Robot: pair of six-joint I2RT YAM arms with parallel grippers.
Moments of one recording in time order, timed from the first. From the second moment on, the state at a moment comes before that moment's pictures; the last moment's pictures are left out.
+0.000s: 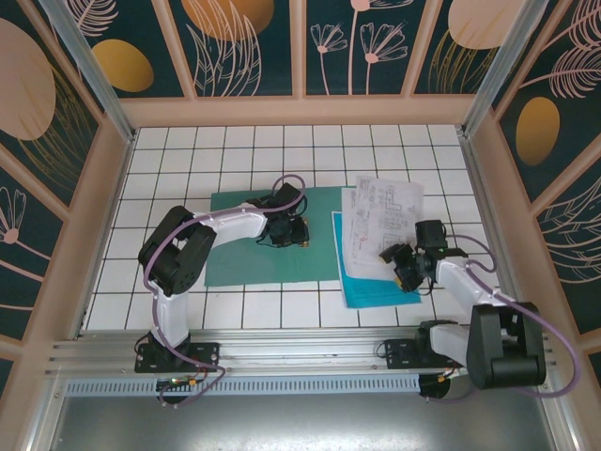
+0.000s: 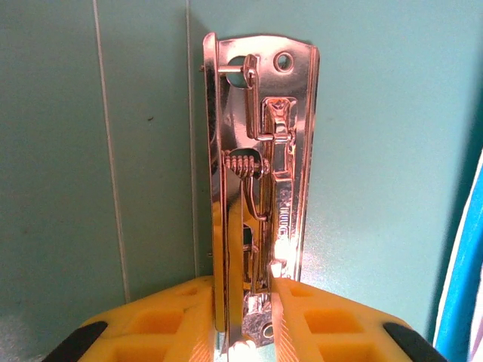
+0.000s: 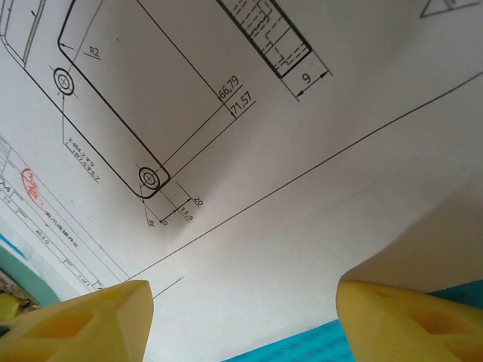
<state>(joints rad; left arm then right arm) -0.70 1.96 1.22 -0.38 0.17 -0.85 0.09 1.19 0.47 -0.48 -0.34 1.01</state>
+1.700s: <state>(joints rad) -0.77 2.26 1.71 -0.40 0.32 -0.79 -0.06 1.55 0.75 -0.42 -0.32 0.82</state>
